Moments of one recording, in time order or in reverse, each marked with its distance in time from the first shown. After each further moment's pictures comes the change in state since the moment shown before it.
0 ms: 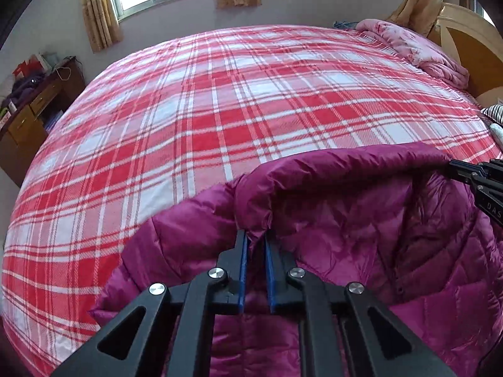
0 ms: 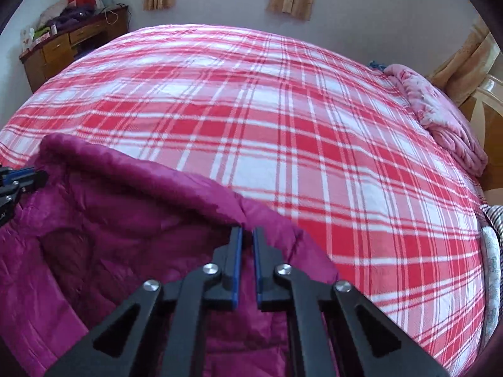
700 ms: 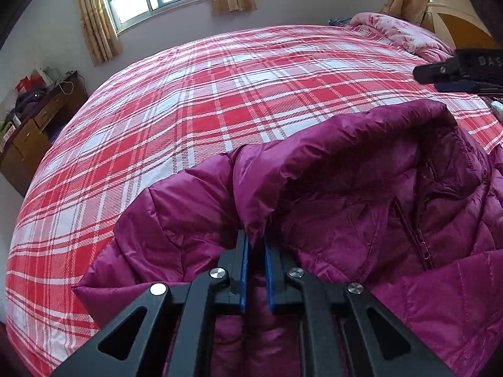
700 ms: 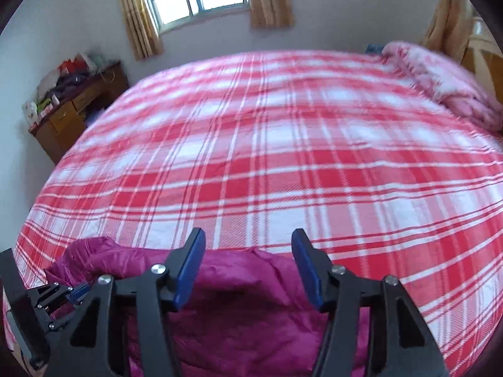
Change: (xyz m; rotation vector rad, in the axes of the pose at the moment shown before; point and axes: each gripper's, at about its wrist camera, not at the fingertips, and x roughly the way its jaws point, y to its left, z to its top) left arm 0.005 -0.005 -0.029 0.066 -0.059 0.047; right arm 0.004 -0.004 0.058 0.197 -0.054 0.199
